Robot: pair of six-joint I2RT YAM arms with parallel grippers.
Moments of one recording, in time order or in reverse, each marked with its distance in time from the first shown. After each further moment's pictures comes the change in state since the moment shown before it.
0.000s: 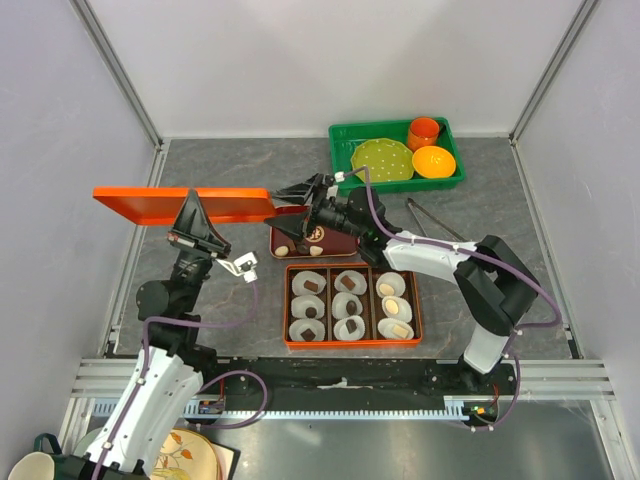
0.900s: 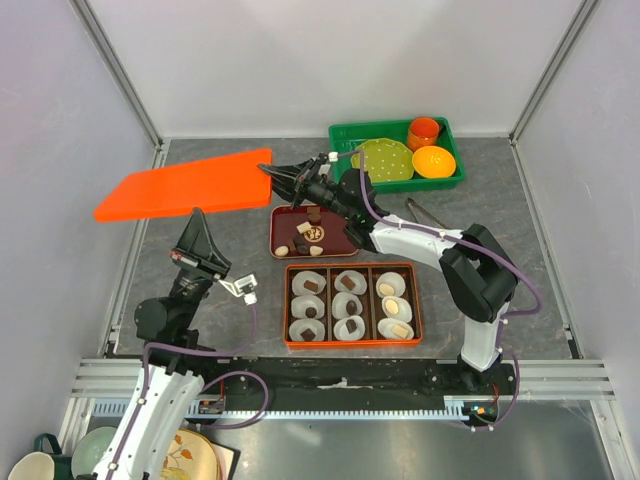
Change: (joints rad) left arm 0.008 -0.189 -0.083 -0.098 0.098 0.095; right arm 0.008 0.139 0.225 0.065 0.083 0.102
